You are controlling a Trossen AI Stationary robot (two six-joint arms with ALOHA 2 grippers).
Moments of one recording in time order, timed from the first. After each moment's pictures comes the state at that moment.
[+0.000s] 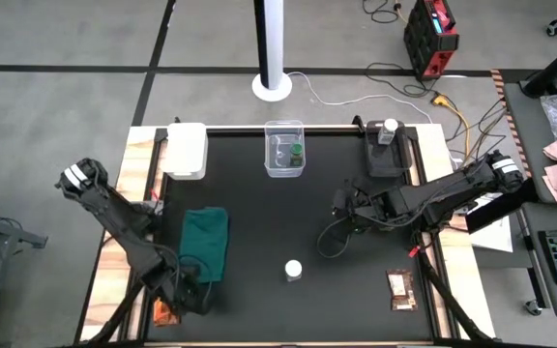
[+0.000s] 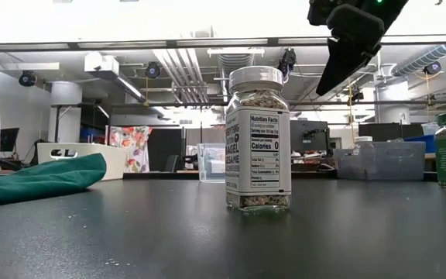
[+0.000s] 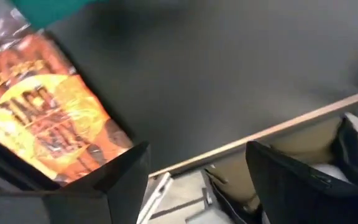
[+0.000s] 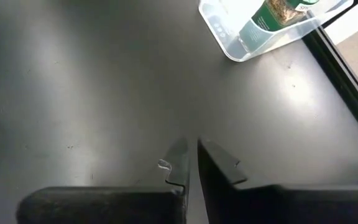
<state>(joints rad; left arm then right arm) -0.87 1.43 0.88 -0.60 0.14 -2.18 0.24 1.36 1.01 -0.75 0.53 0.50</state>
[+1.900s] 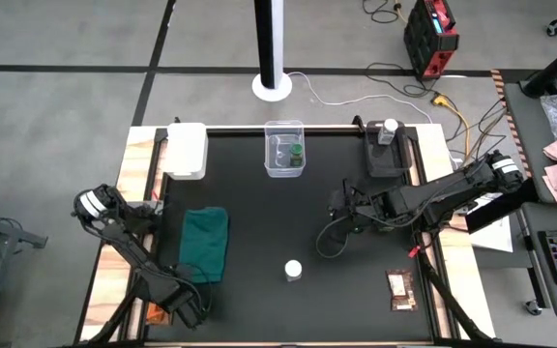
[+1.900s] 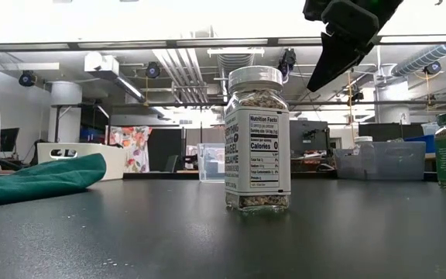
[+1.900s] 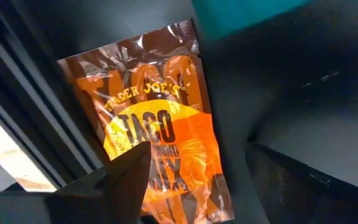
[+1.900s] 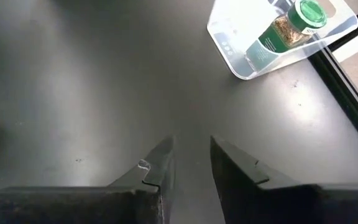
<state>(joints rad) -0.90 1.73 0.97 -0.87 0.39 -2.16 0.24 1.36 1.00 -0.67 0.53 0.43</state>
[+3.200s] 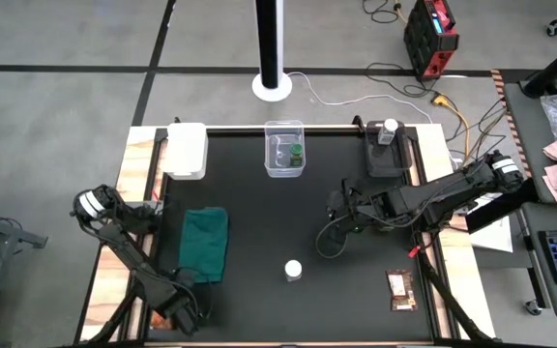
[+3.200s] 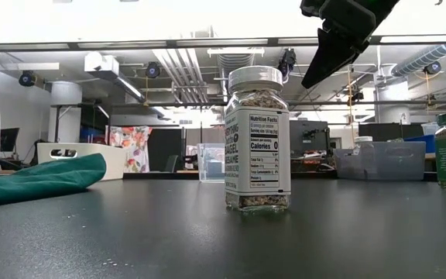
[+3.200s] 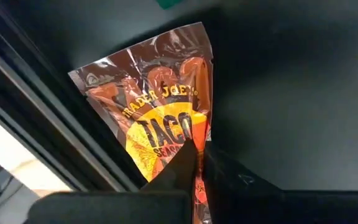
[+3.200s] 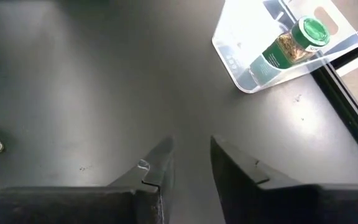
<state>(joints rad) -0.93 1.73 1.06 -0.94 0.36 -2.02 0.24 1.36 1.00 -0.61 0.53 0.38</state>
